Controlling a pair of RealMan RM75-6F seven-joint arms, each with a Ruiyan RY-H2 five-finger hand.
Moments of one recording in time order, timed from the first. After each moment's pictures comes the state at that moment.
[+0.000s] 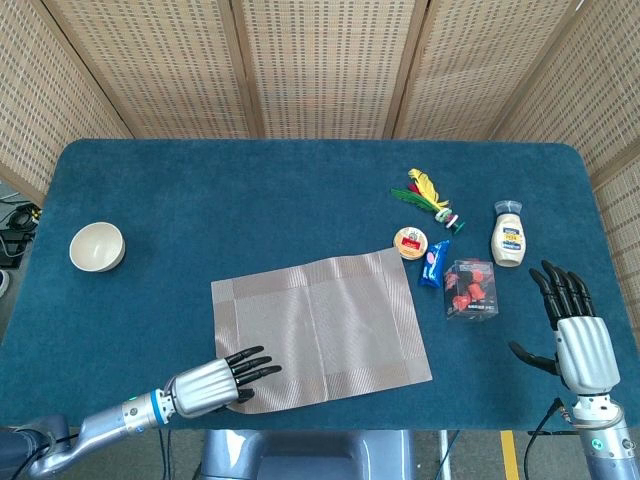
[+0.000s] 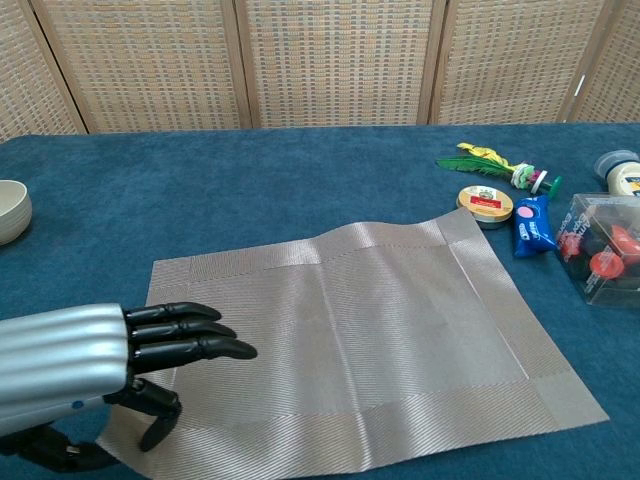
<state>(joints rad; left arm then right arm) -0.64 -1.55 0.34 -1.18 2.05 1.34 -0.08 0.13 -1.15 0.08 -1.68 -1.57 1.57 0.07</state>
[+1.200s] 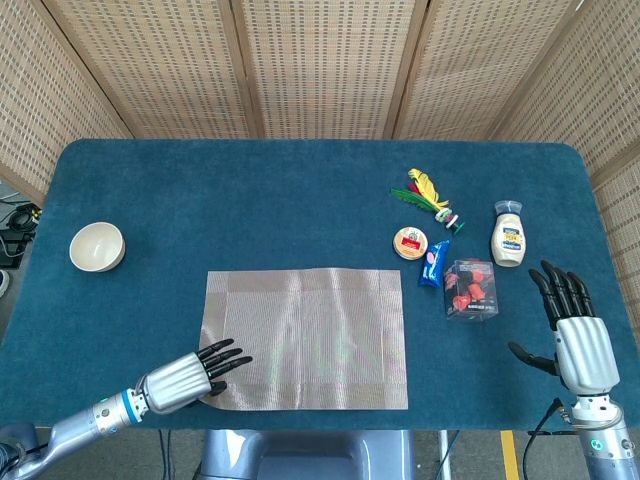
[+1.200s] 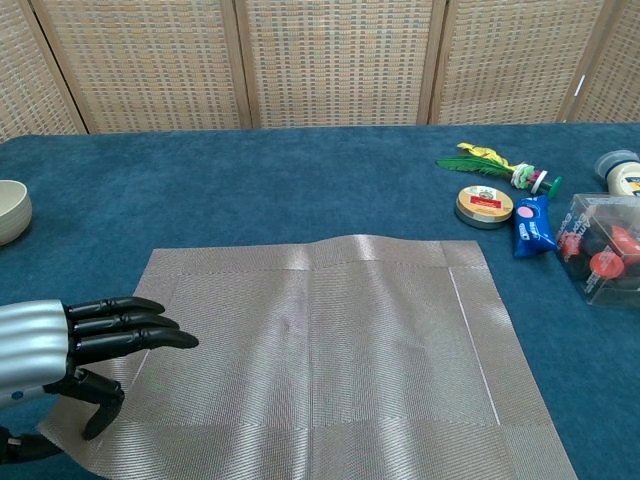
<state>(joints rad) -0.56 -1.51 0.35 -1.12 2.04 1.38 -0.11 0.12 -1.15 0.09 -1.68 -1.58 1.56 0.06</state>
